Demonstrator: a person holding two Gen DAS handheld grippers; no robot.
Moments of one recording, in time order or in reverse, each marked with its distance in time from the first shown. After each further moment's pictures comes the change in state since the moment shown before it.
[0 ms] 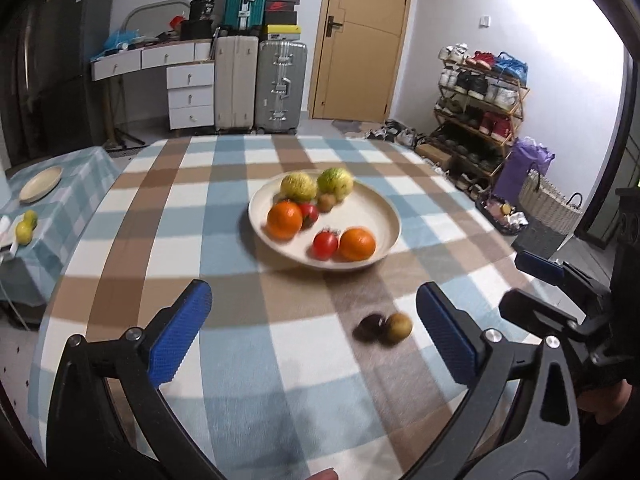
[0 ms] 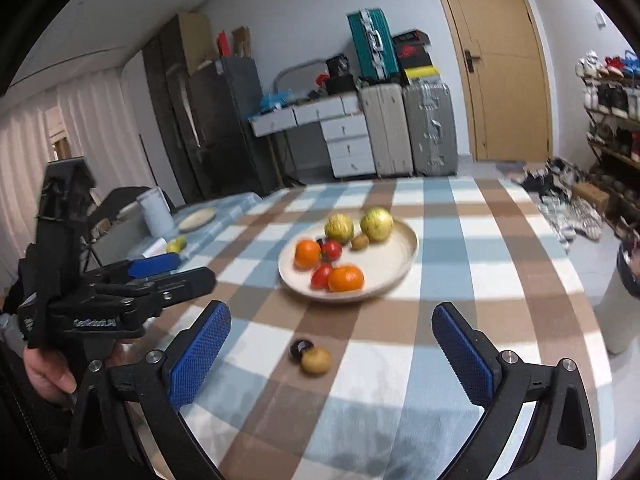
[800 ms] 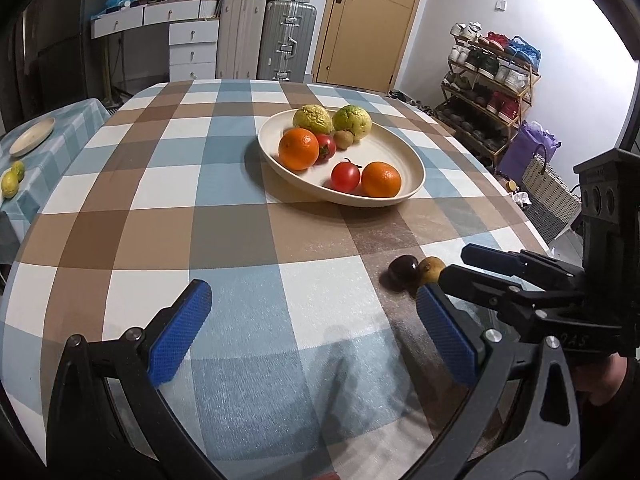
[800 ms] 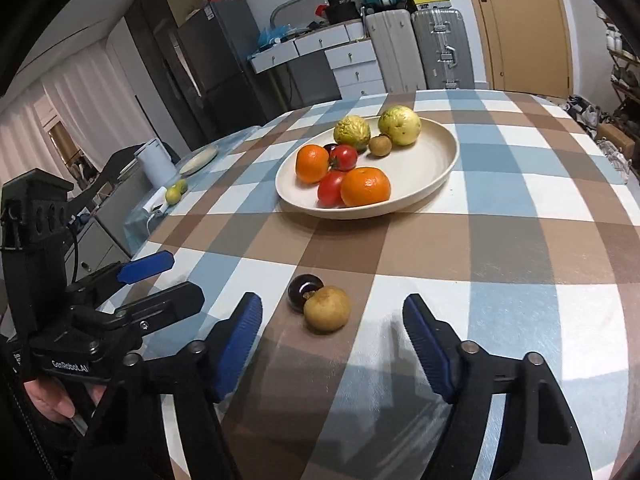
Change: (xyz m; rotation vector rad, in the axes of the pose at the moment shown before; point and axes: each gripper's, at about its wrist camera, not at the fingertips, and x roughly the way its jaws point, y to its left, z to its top) left arm 0.050 0.026 -0.034 -0.062 0.130 -0.028; right arm 0.080 -0.002 -0.030 0.051 0.257 0.086
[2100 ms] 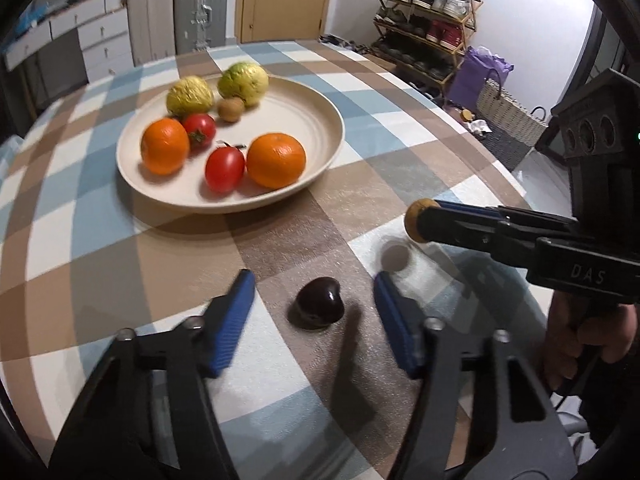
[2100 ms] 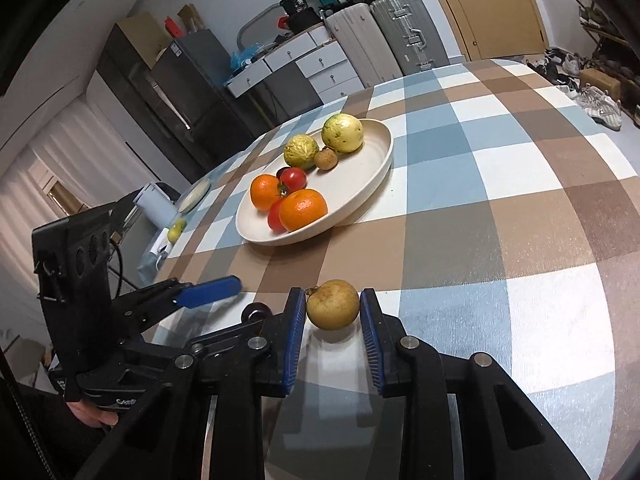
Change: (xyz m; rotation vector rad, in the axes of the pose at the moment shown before) left arm 0.078 -0.067 0.029 0.219 0.205 -0.176; right arm -0.014 -0.064 0.008 0.191 -0.027 0.067
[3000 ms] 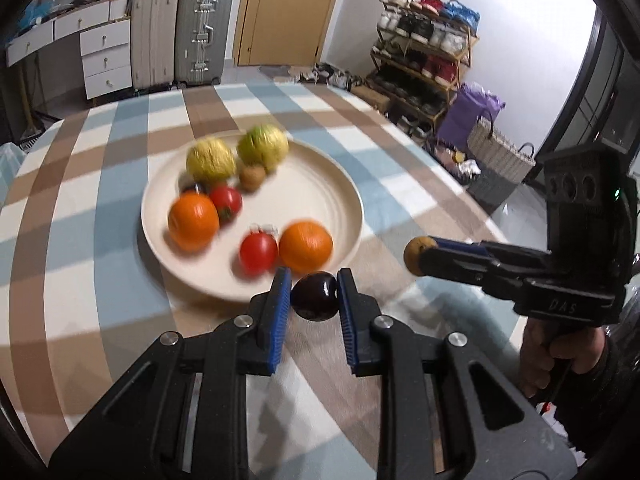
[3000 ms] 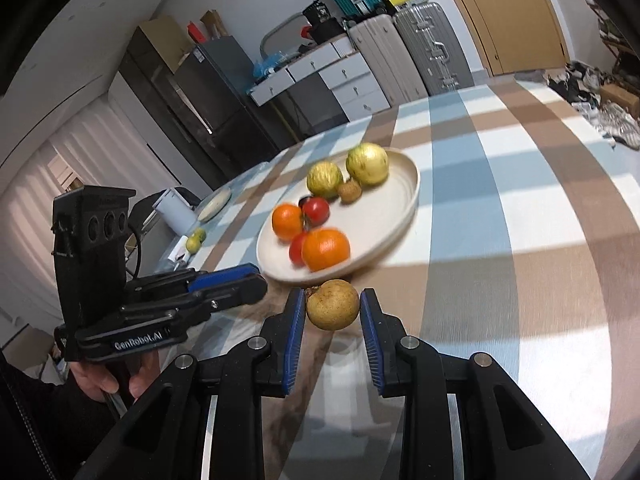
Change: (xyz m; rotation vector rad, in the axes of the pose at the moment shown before) left arm -0.031 0.037 0.051 -0.033 -0.121 -0.053; right arm 0.002 0.003 0.029 -0.045 -0.044 0.071
